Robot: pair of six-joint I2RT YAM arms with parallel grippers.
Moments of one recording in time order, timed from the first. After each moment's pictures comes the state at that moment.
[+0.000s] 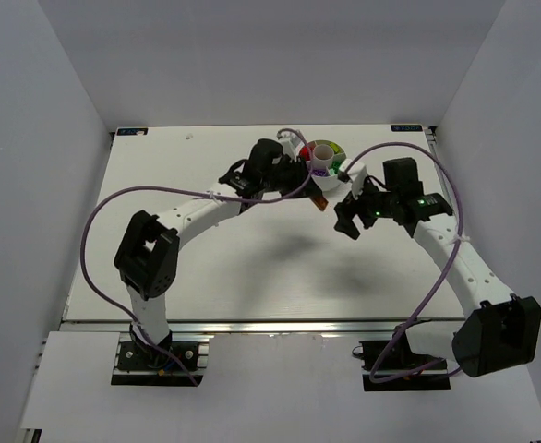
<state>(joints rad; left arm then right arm) -0.69 1.84 1.42 -0.03 0.39 -0.66 0.32 1.26 1.09 -0.63 -0.51 -0.53</state>
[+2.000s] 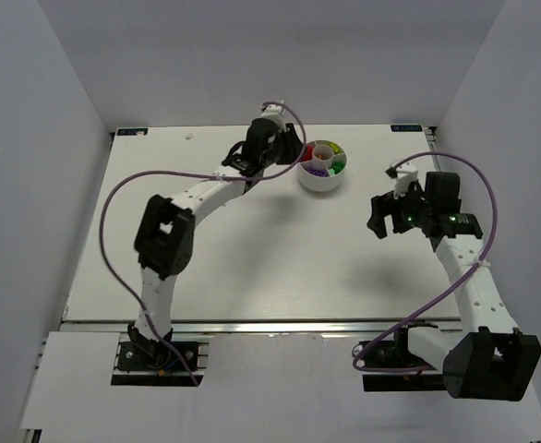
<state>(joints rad) -0.58 2.16 1.82 0.08 0.08 -0.51 0.01 1.09 0.94 -0.62 -0.46 -0.35</state>
